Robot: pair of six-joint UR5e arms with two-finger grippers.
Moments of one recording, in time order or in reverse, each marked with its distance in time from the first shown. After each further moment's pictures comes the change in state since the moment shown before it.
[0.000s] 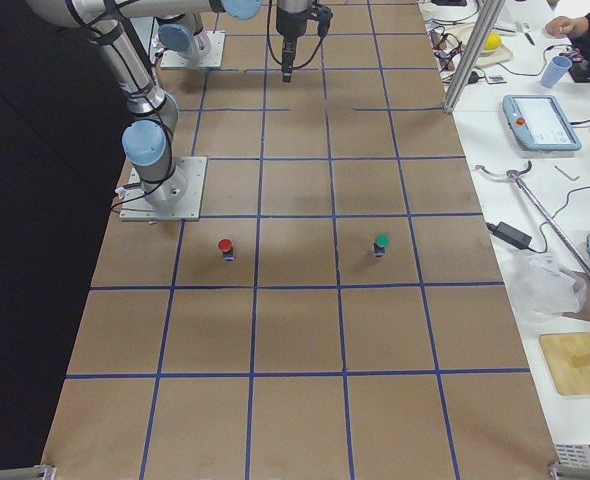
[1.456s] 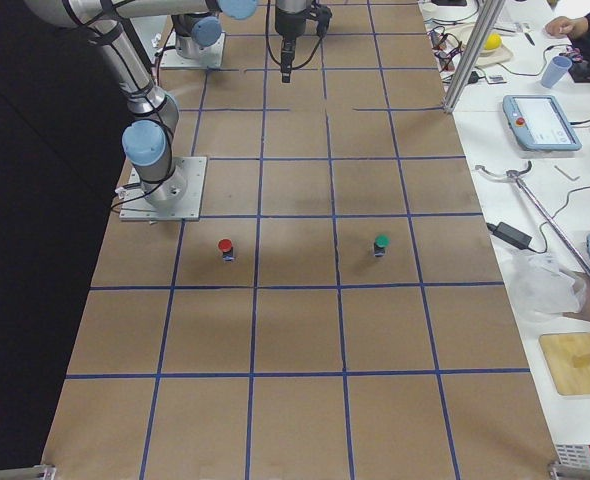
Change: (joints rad) left arm 0.672 -0.222 -0.225 0.232 0.037 0.473; right arm -0.015 -0.010 0.003 0.000 0.000 -0.004
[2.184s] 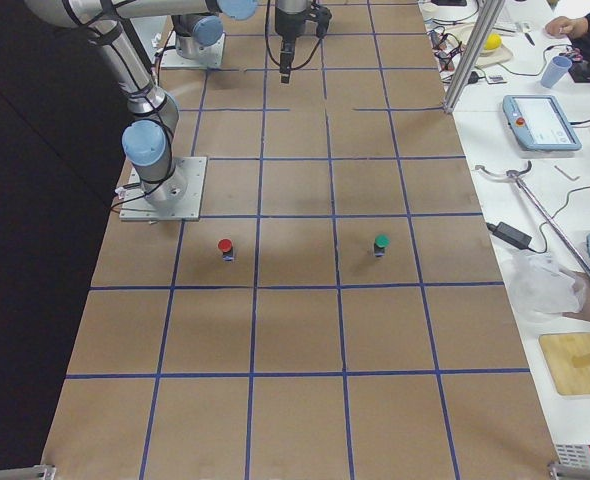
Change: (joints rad) left arm 0.022 -0.083 -0.143 0.224 0.005 0.010; right arm 0.000 -0.002 0.003 0.003 -0.001 0.012
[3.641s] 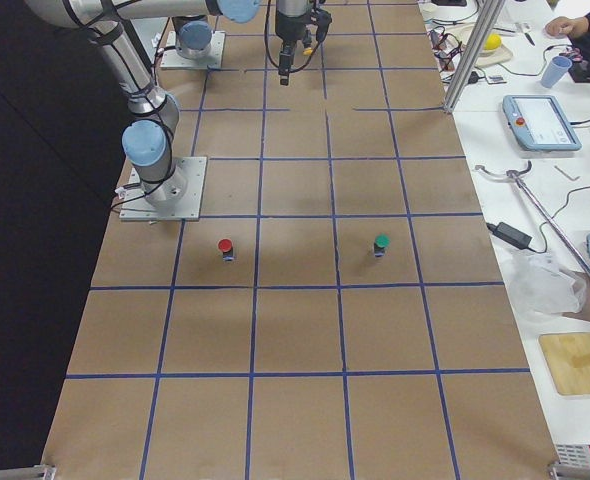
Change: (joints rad) left arm -0.326 0.145 -0.069 -0.343 -0.996 -0.207; right arm -0.029 0.006 0.008 0.002 0.004 0.047
